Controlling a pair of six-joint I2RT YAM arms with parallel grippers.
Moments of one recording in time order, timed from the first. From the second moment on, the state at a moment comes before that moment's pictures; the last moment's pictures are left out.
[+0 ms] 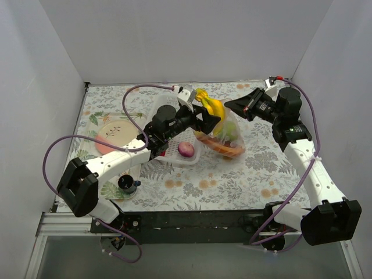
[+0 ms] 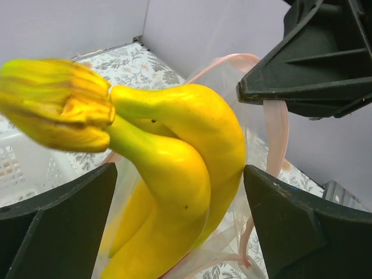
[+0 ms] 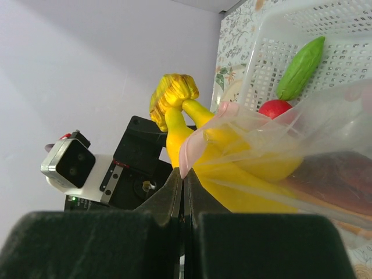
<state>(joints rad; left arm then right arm) -0.78 1.48 1.07 0.45 0.13 -0.33 0.19 1.15 1.06 -0.07 -0.65 1.16</state>
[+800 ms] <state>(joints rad) -0.77 1.29 1.16 -0.10 -0.16 -0.49 0.19 1.15 1.09 -0.12 -0.62 1.12</state>
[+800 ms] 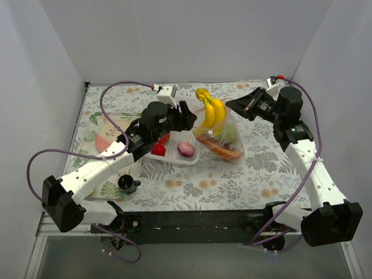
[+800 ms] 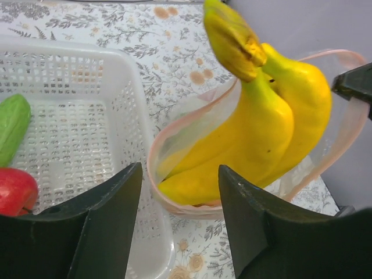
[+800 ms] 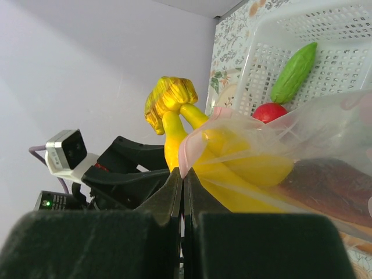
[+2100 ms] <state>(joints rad) -0.63 1.53 1.40 -0.26 0.20 -0.63 0.23 1.18 1.12 -0.20 -0.55 0.96</state>
